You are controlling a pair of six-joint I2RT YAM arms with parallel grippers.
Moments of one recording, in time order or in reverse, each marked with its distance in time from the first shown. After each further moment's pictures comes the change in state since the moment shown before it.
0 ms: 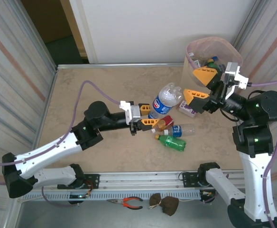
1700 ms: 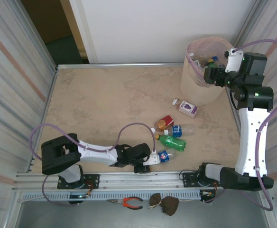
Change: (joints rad) left arm -0.303 0.494 -0.344 -0.294 -0.423 0.046; right arm -0.256 0.408 0.348 -0.836 0.703 -0.378
